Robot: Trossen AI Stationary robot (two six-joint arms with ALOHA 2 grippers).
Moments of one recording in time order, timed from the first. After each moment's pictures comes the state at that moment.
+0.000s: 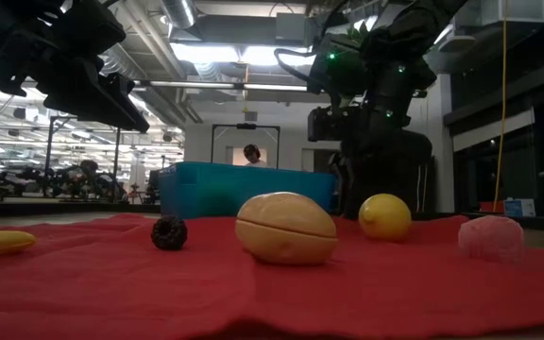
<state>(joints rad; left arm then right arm) -0.25 0.86 0.36 -0.11 -0.33 -0.02 -0.05 1.81 1.03 -0.41 -0.05 -0.11</state>
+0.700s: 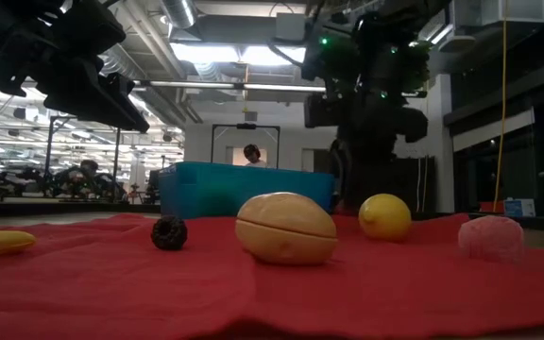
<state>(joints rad) -0.25 0.86 0.36 -0.11 -0.33 -0.02 -0.05 1.80 1.14 -0.58 -0.06 -0.08</state>
